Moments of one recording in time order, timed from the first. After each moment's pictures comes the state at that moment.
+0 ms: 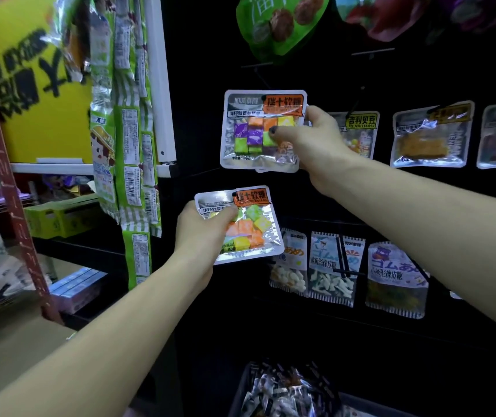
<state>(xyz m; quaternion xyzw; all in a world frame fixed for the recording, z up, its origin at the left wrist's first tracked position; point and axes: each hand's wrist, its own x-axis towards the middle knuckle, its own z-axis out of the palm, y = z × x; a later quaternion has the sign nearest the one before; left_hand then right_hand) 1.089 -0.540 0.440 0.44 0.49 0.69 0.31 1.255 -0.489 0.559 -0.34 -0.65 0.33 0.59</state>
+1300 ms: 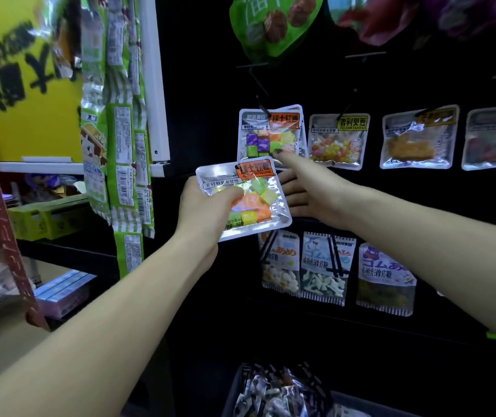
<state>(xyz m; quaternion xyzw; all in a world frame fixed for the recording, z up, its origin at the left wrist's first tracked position) 1.111 -0.550 0.477 0.44 0.46 0.70 0.32 1.281 -0.500 0.522 -0.45 -0.66 0.45 0.41</state>
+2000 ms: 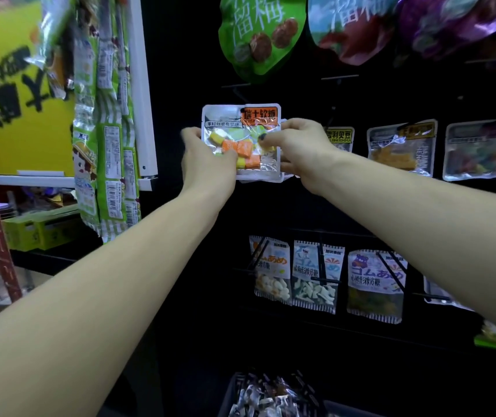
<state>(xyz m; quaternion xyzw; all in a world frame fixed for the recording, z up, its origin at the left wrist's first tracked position) 1.128 -0.535 0.543 0.52 0.48 0.70 0.14 1.270 -0.492 0.580 -0.39 -0.63 0.35 0.57</state>
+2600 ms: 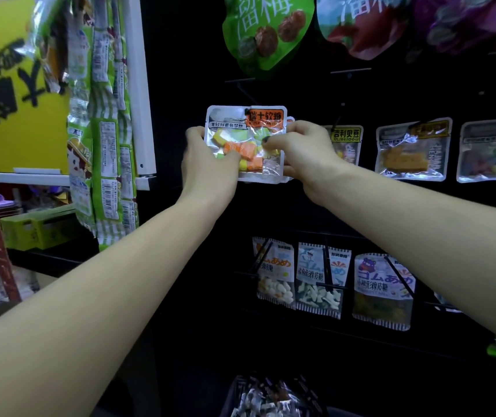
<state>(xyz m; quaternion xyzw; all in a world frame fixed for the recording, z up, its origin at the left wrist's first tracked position) 1.124 -0.531 0.537 0.53 0.49 0.68 0.12 1.264 -0.474 0.568 -0.37 -0.63 0.33 0.59</state>
